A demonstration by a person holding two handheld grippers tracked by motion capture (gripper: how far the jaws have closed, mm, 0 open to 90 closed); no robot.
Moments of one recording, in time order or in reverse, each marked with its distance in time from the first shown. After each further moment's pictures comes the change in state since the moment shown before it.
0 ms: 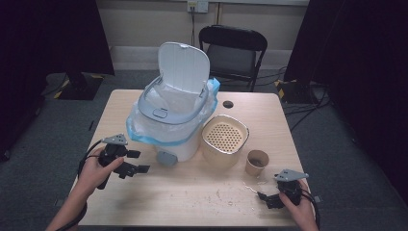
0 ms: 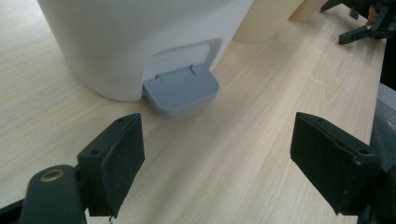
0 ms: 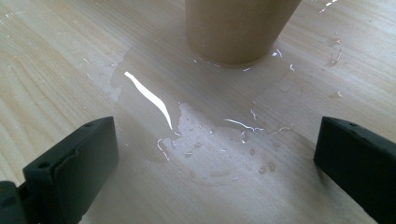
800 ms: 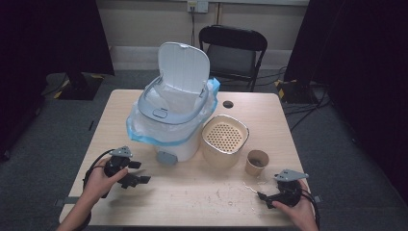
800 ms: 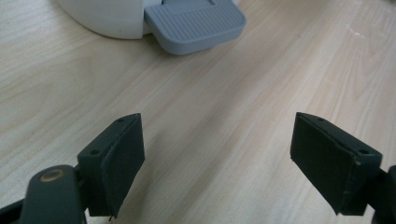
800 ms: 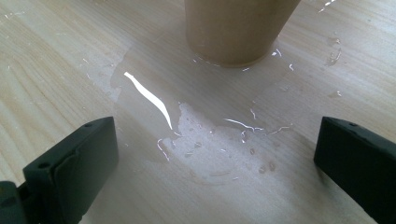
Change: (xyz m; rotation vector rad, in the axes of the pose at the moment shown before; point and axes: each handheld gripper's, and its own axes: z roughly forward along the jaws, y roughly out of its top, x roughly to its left) left arm 0.009 -0.038 0.029 0.079 0.025 0.001; right arm 0.000 0.000 0.000 0.000 -0.002 0.005
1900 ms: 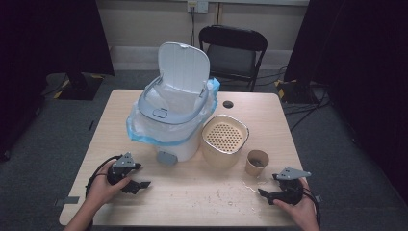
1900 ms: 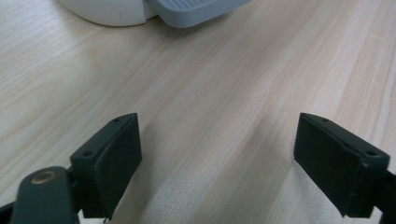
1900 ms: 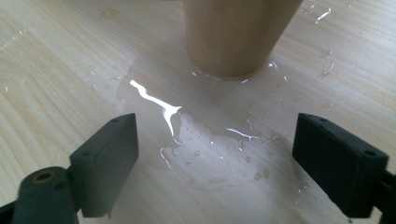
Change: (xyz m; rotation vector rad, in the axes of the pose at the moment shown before) left arm -0.003 -0.021 0.015 -0.022 0.088 0.182; right arm -0.003 0.006 -0.005 -0.019 0.017 0.006
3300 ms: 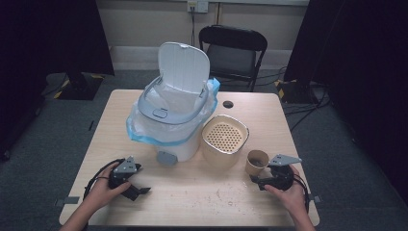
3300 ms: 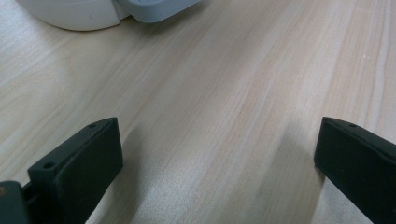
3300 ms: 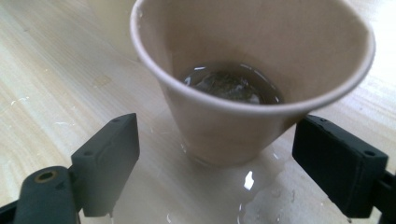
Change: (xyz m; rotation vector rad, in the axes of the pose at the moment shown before) left arm -0.006 -0.004 0.004 0.006 -0.016 0.085; right arm -0.005 0.039 0.022 -0.063 0.007 -0.005
